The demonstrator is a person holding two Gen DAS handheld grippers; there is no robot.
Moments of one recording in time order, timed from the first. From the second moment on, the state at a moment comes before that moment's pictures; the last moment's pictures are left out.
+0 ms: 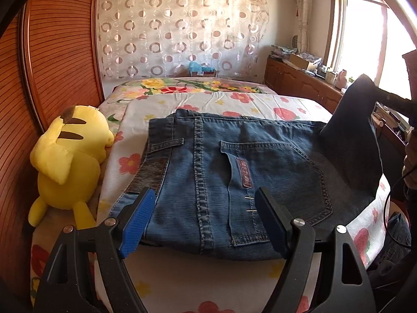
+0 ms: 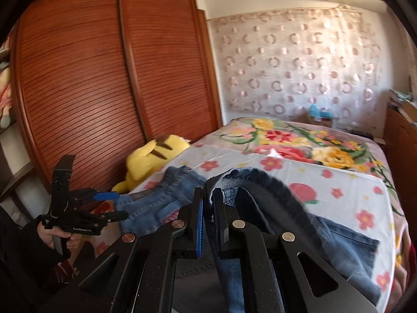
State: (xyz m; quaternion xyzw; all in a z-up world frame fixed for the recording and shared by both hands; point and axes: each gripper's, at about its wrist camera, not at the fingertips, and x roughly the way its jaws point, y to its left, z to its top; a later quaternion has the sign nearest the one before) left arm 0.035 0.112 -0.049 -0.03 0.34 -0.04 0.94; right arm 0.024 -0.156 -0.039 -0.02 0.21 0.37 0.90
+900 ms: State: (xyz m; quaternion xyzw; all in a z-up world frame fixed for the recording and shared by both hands) left arm 0.046 0.096 -0.059 -0.03 0.35 -0.05 0.93; right arm 0.056 -0.148 -0.031 -0.05 0.28 0.37 0.88
